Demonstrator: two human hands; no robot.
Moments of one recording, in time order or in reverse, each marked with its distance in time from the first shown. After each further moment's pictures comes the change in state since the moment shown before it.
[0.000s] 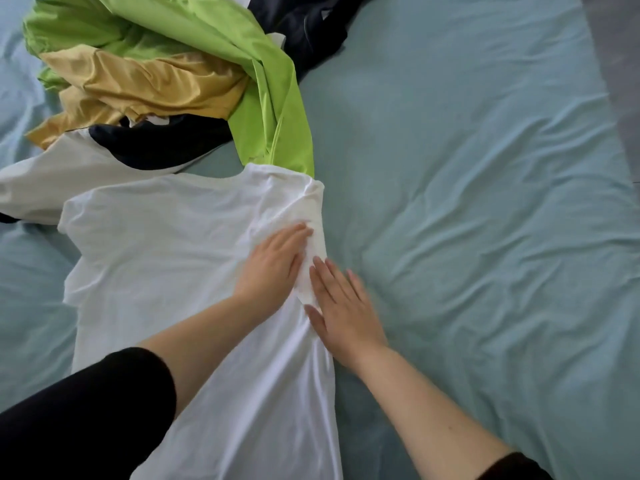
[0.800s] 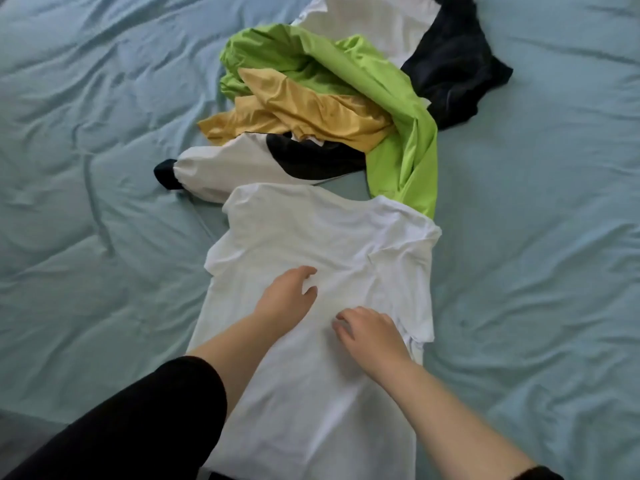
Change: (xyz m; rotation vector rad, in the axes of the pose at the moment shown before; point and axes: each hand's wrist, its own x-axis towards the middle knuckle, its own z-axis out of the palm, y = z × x) left_hand -0.107 -0.113 -0.087 -0.271 -0.051 -0.489; right_hand 0.045 -0.146 -0.006 0.020 -0.239 0.034
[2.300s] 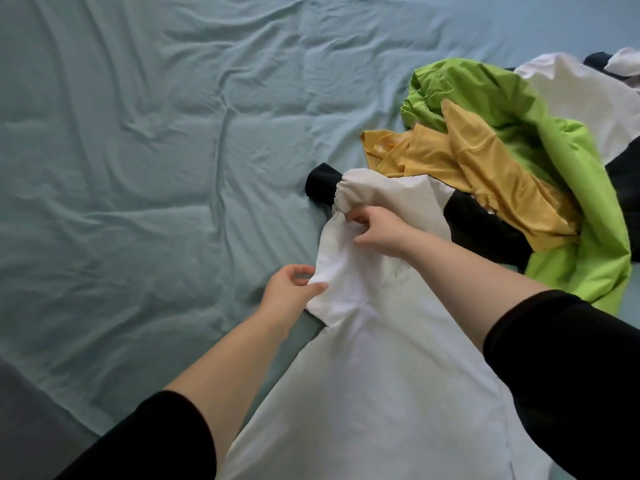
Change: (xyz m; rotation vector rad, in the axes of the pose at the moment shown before) left_hand 0.037 -0.169 -0.101 -1.241 0.274 -0.461; right_hand 0.288 -0.215 -0.052 -0.070 -0.251 -0.177
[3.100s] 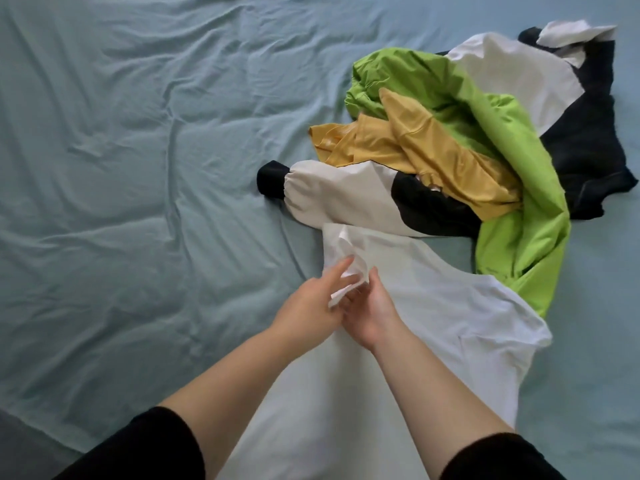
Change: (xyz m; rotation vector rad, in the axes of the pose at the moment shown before) left_hand -0.042 -0.001 0.068 0.691 -0.405 0.456; right_hand -0.106 0.051 0.086 1.908 0.067 0.547
